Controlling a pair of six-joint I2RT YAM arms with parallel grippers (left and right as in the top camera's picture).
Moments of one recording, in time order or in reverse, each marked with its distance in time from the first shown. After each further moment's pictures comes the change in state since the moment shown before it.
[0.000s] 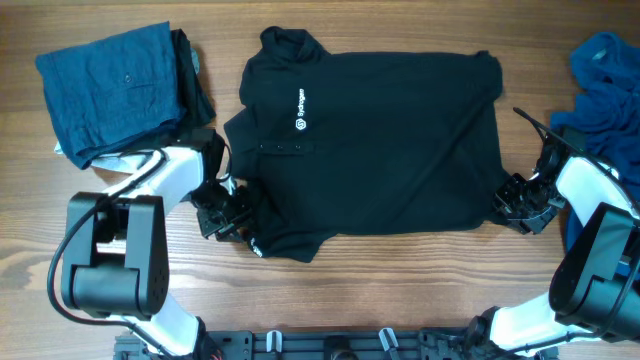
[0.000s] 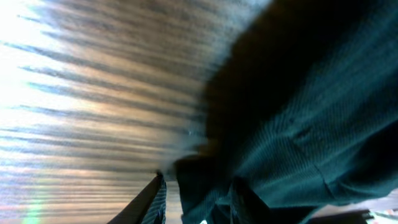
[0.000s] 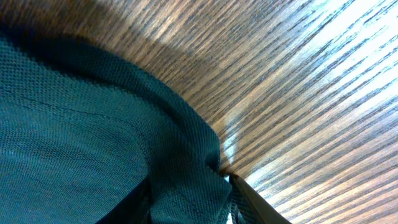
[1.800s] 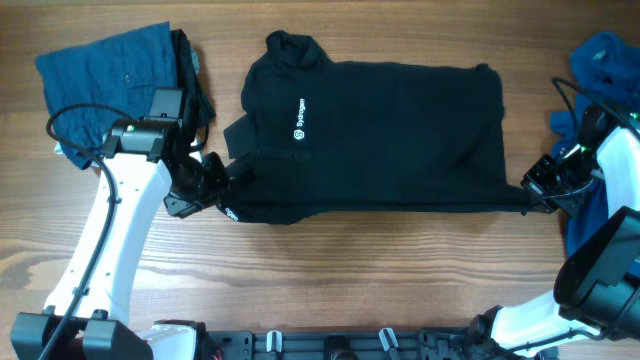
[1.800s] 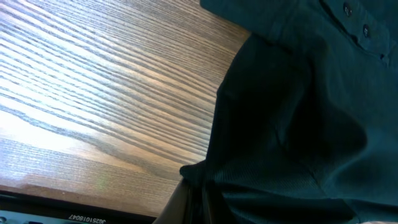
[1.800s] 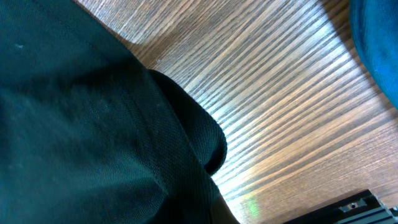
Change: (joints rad) left arm -0.007 -0.347 0.281 -0.311 -0.262 -0.082; right arm -0.075 0.019 0.331 -0.420 -0.018 -0.100
